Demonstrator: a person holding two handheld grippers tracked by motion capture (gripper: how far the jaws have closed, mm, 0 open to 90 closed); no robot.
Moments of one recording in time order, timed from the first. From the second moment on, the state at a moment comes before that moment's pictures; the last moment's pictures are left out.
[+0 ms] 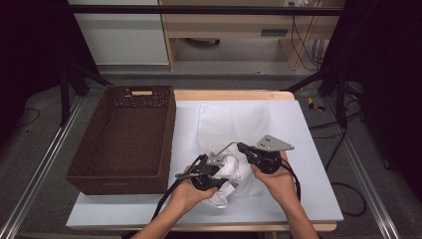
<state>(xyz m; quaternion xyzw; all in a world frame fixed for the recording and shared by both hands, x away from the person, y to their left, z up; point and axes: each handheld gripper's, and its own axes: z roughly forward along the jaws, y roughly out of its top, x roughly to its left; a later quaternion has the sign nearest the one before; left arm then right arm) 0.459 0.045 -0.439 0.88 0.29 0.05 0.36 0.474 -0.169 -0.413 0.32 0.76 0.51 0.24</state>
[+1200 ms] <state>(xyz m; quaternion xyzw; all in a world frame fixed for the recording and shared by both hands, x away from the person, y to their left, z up) 0.486 0.019 -0.449 0.80 0.40 0.09 0.44 0.467 -0.161 -0.418 0.29 0.78 0.50 0.23</state>
